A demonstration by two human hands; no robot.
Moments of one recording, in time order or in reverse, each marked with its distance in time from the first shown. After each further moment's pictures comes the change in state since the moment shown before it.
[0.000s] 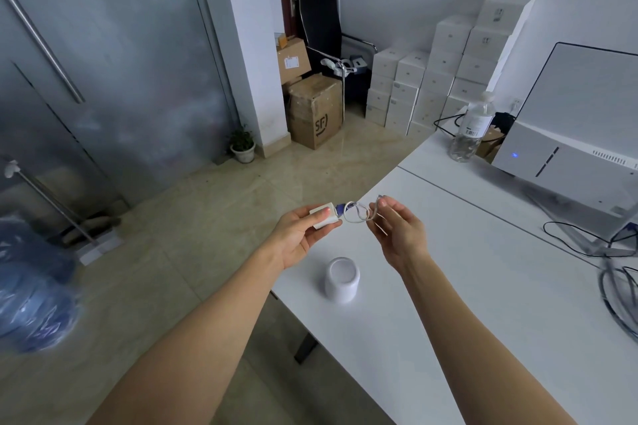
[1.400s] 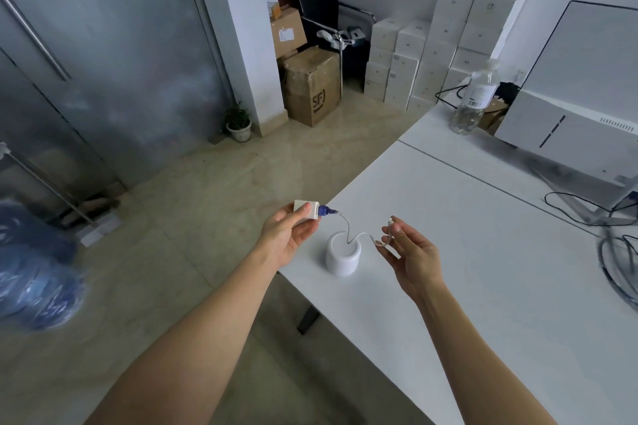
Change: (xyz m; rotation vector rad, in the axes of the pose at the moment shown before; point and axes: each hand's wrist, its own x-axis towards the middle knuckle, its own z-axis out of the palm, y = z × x) left_hand 0.002 -0.038 -0.045 -0.070 0.179 0.018; right_hand -0.036 0.041 -0.060 -0.029 0.022 0.012
